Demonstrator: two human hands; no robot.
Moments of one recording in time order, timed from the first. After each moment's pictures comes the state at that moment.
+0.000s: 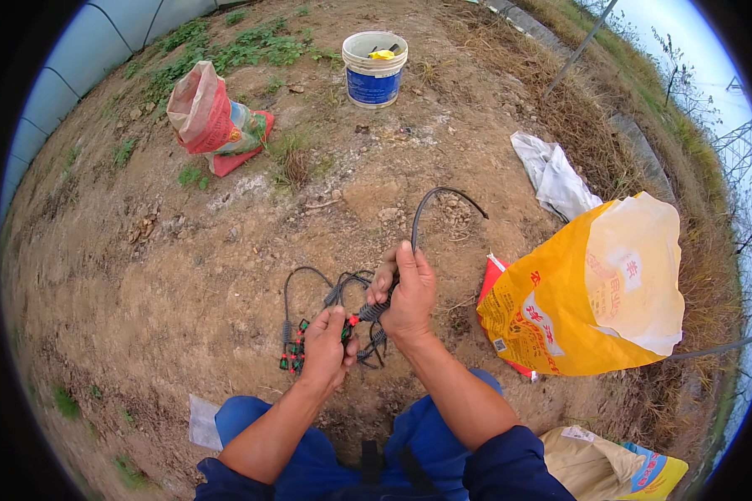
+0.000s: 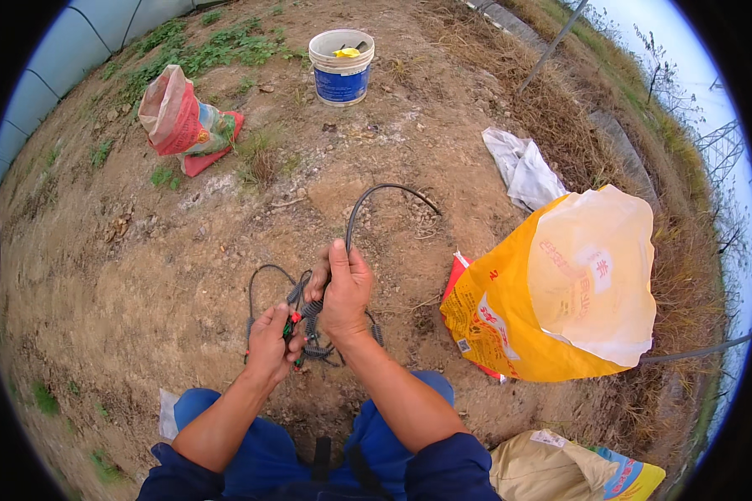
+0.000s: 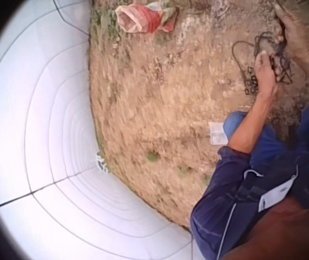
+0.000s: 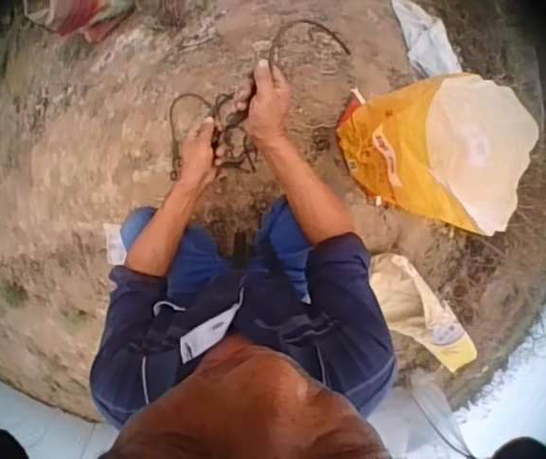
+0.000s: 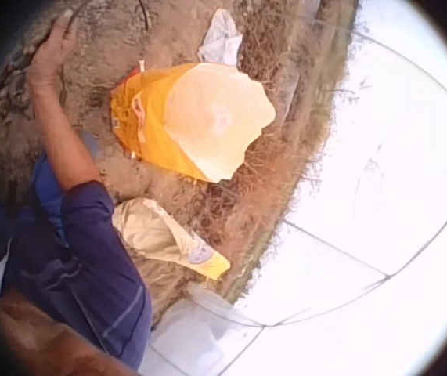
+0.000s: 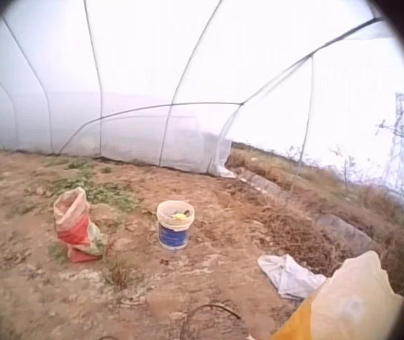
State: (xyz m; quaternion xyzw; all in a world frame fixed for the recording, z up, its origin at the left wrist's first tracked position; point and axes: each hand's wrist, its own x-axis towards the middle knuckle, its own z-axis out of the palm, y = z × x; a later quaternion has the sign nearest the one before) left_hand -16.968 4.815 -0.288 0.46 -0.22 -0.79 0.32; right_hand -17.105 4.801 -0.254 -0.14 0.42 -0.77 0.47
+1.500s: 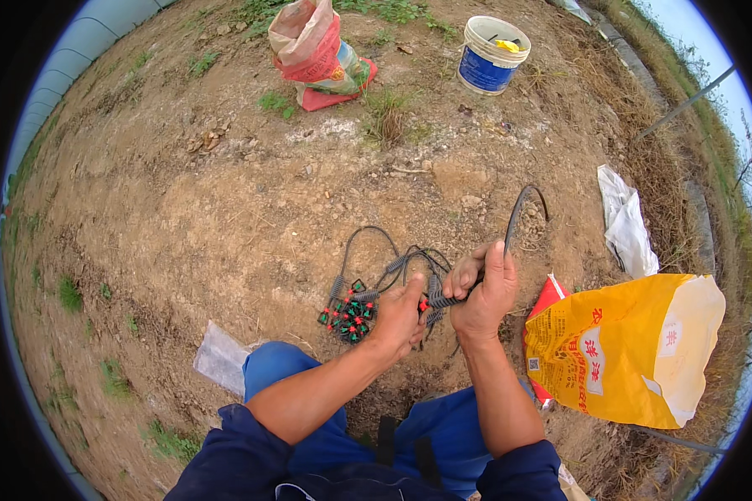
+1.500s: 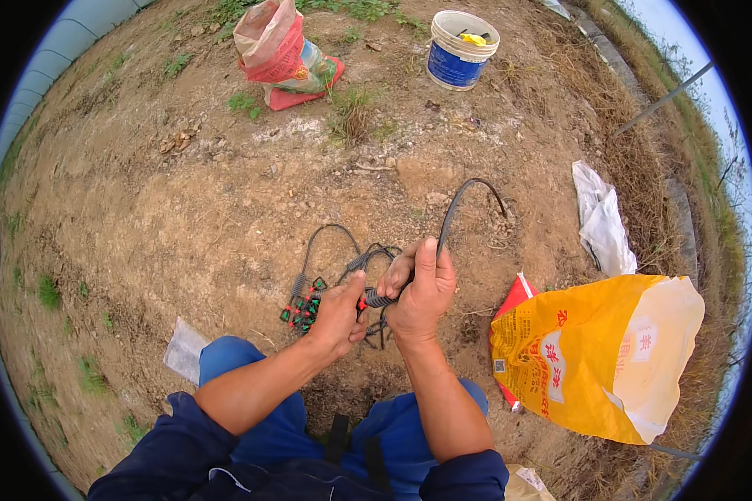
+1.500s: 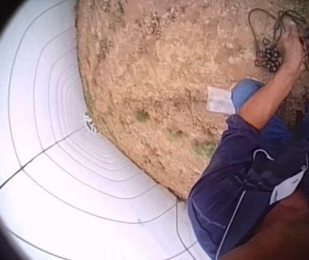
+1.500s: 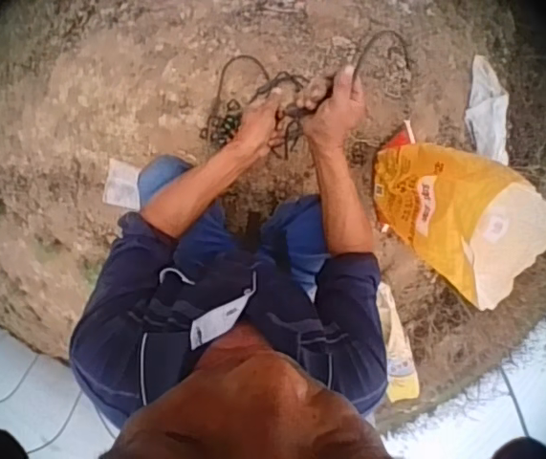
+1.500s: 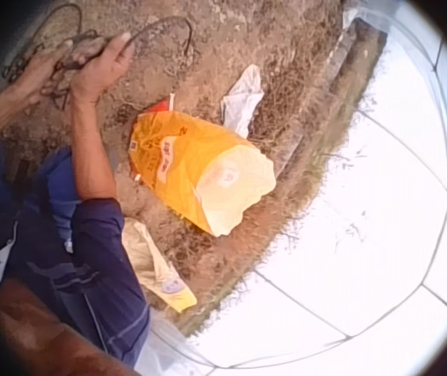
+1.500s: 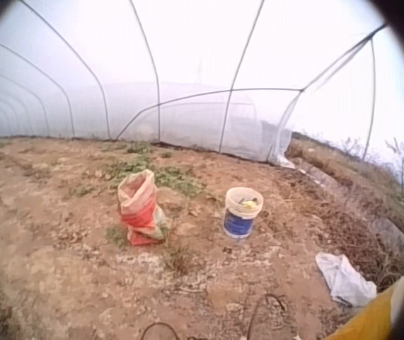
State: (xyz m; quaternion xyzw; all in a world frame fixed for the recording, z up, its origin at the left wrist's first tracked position) left_hand -16.962 4.803 -0.296 0.50 -0.14 -0.80 0.31; right_hand -17.073 4.793 -0.256 -0.21 0.43 -0.74 0.47
